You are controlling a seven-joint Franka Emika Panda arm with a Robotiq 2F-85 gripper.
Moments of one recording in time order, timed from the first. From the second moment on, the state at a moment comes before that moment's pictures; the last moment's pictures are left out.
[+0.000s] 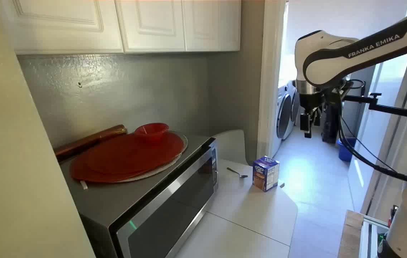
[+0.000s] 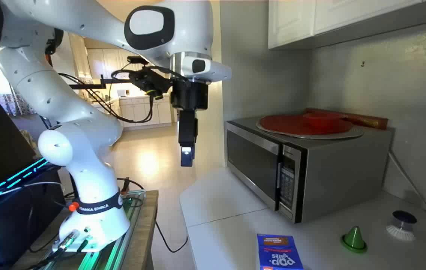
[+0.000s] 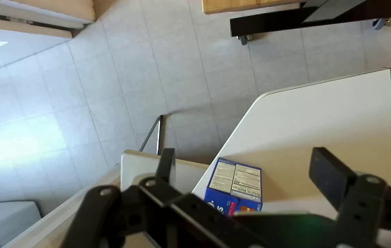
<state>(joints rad) -0.28 -0.64 -0.18 -2.56 -0.40 1.92 -0.16</state>
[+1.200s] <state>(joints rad) -0.12 -0.52 -0.16 -2.56 -0.39 2.18 -0.17</state>
